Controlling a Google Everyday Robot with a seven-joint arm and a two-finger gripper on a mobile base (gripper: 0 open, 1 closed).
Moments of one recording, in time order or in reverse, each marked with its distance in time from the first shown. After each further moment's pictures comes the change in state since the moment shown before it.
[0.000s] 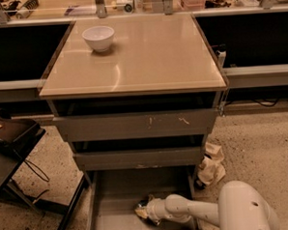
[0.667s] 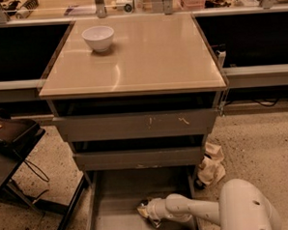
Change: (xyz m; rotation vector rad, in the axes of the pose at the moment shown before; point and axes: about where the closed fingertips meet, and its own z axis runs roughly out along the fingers) arm -0.007 0.002 -0.007 0.000 0.000 0.000
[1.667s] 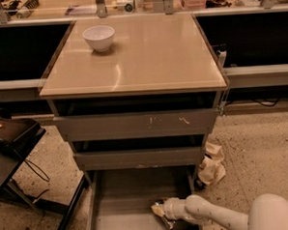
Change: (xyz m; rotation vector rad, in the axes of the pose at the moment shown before) arm 0.018 -0.040 -0.072 0.049 -0.064 0.086
